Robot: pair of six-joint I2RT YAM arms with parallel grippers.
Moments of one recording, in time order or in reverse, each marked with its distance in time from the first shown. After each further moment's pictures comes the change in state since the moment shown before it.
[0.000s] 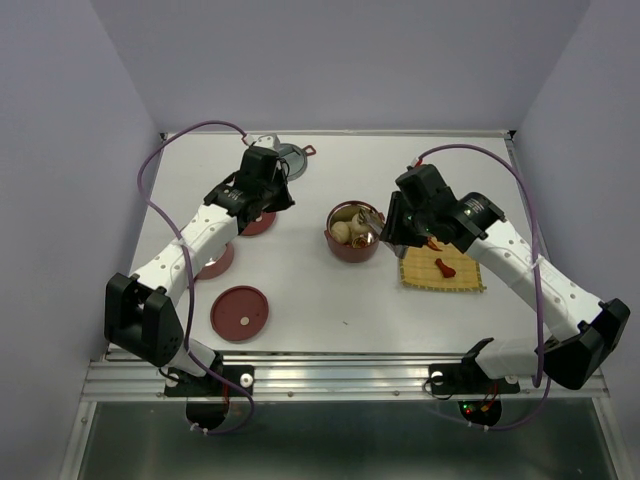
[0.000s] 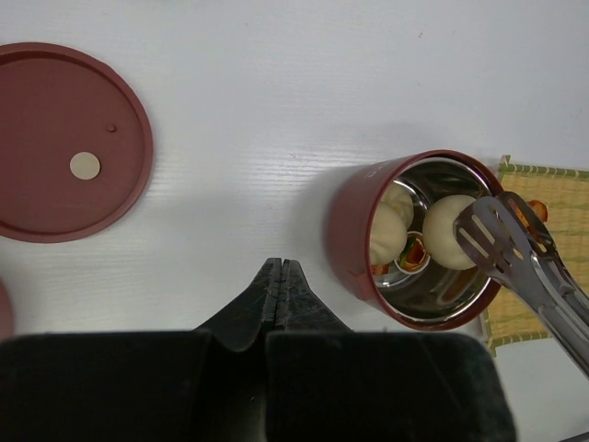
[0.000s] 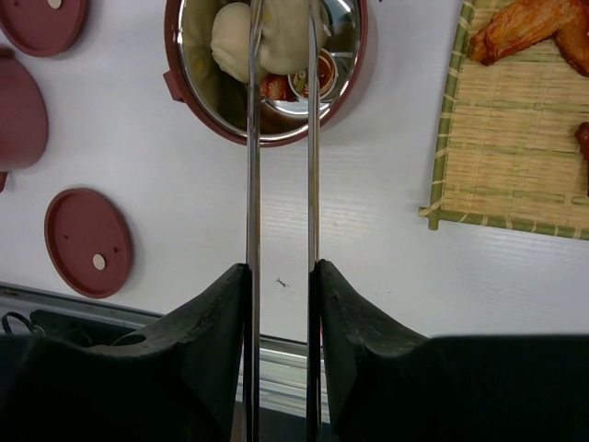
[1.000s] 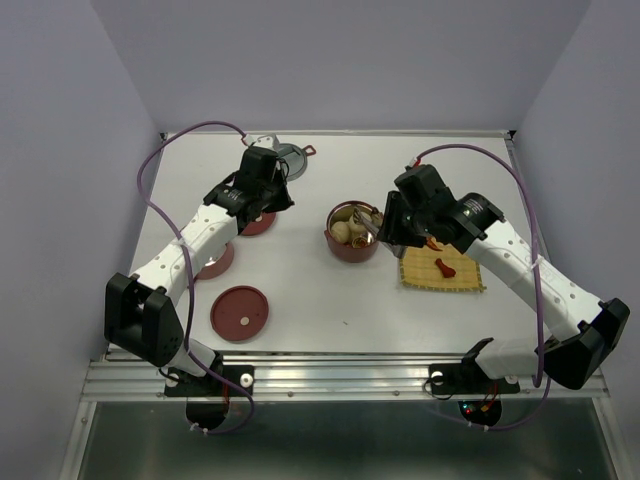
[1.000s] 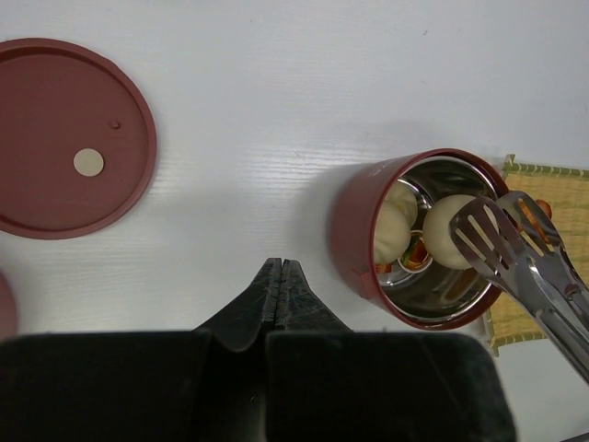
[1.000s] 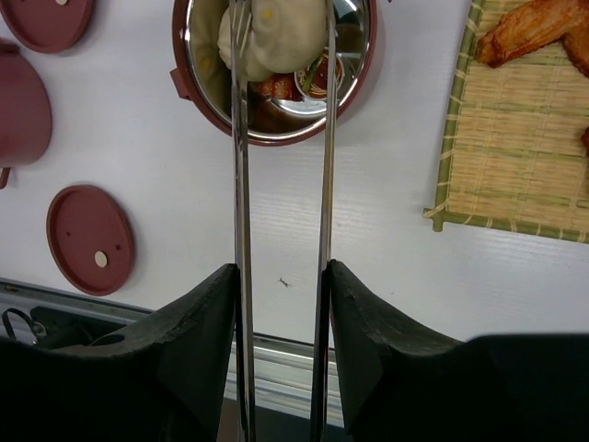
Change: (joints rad) left arm 0.004 0.000 0.000 -0.008 -0.002 0.000; right arm 0.008 0.000 0.000 0.009 -0.001 -0.004
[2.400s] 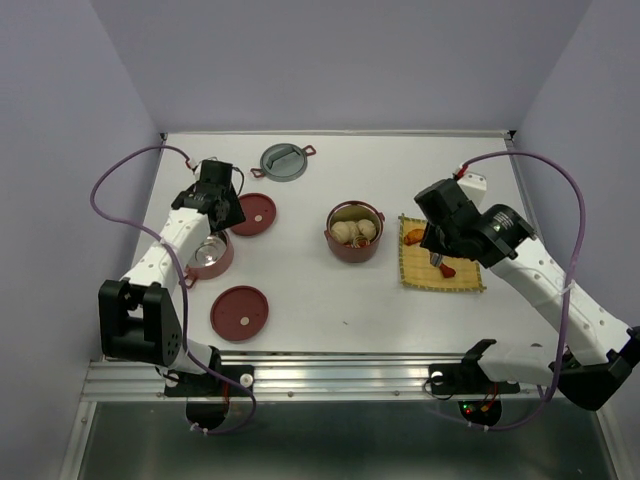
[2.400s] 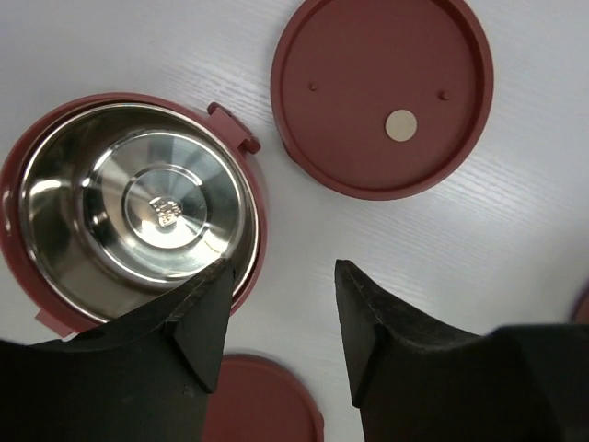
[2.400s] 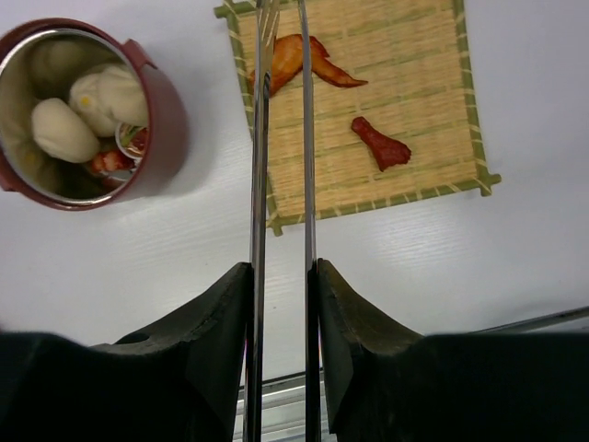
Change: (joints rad) left arm 0.283 -0.029 -0.135 -0.146 -0.173 0.047; right arm 0.008 -0.129 0.008 -0.236 0.393 0.113
